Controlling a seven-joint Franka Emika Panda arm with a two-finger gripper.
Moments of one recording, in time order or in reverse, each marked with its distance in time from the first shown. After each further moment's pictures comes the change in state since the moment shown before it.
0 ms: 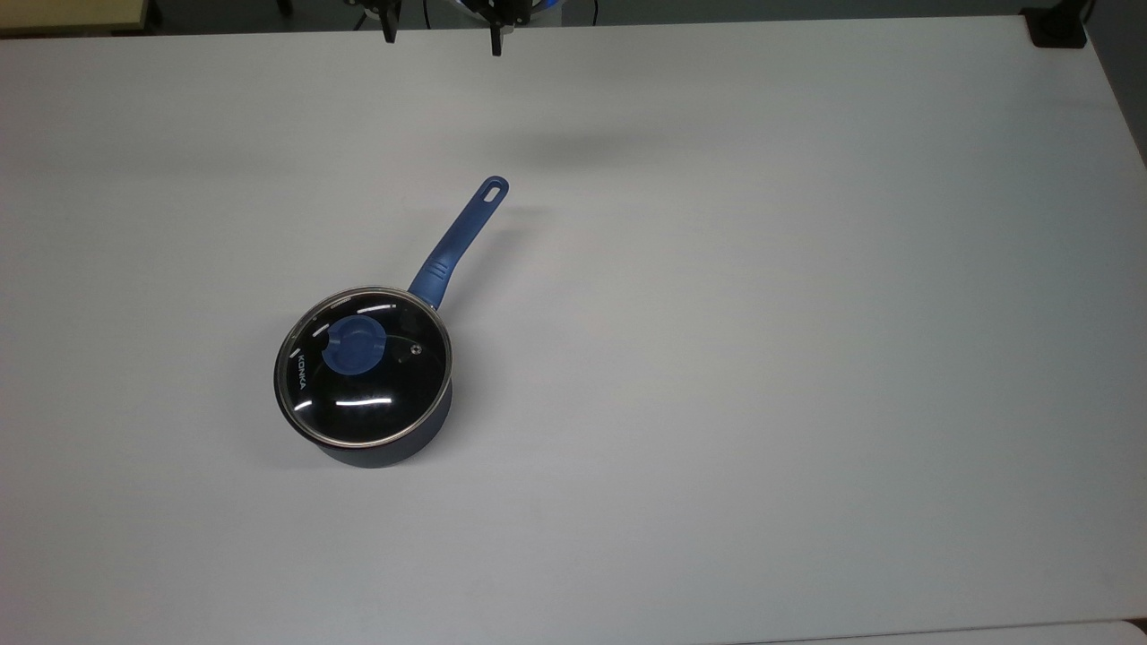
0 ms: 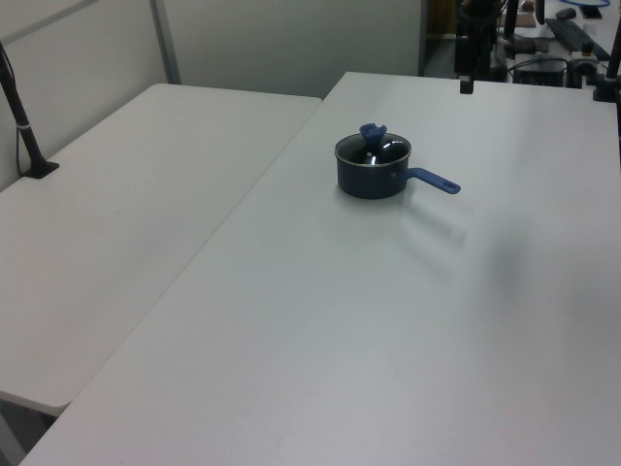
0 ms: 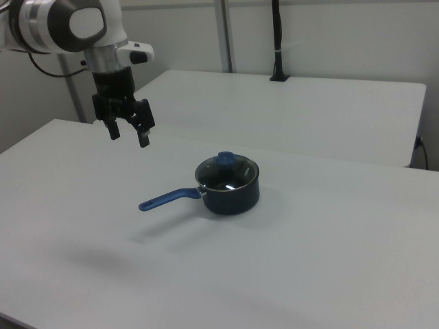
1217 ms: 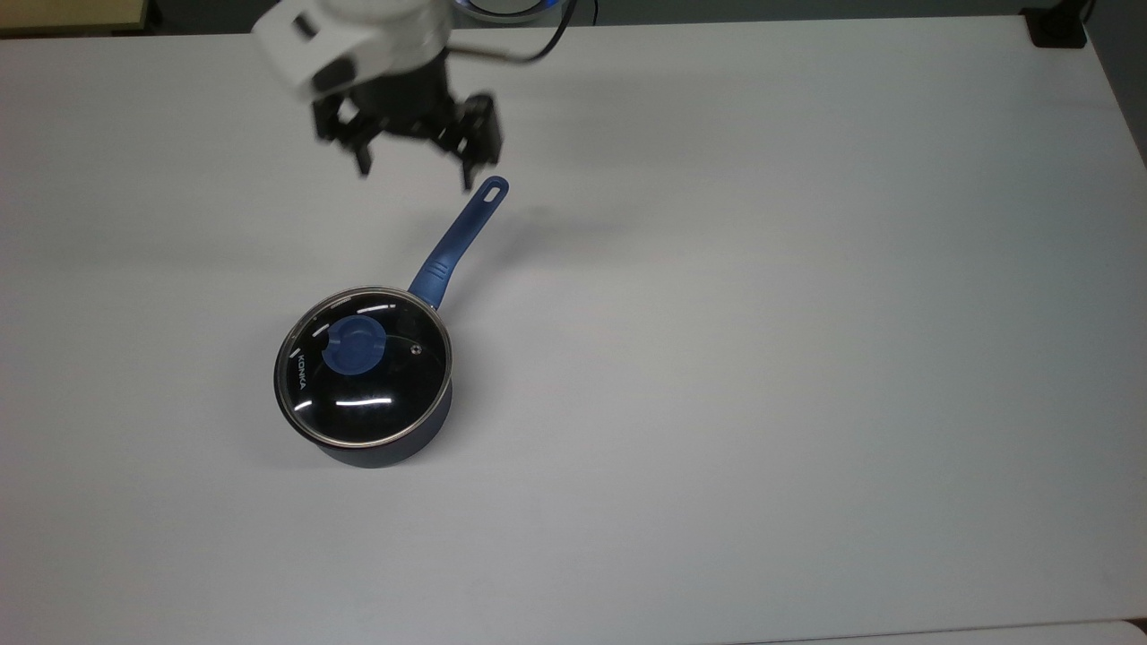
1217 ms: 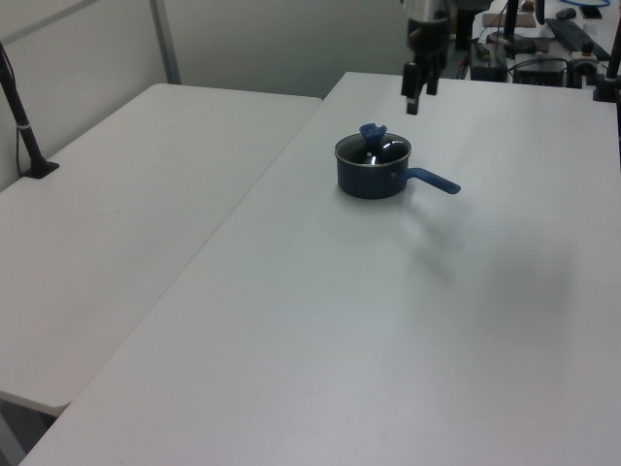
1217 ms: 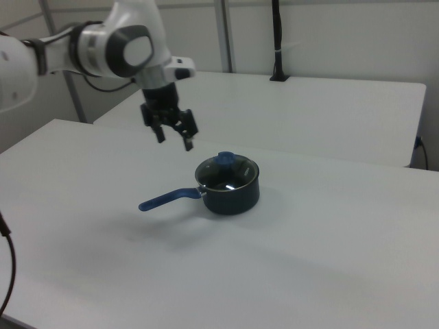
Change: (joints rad) arm -0.051 0.258 -0.002 0.142 0.000 0.226 -0.013
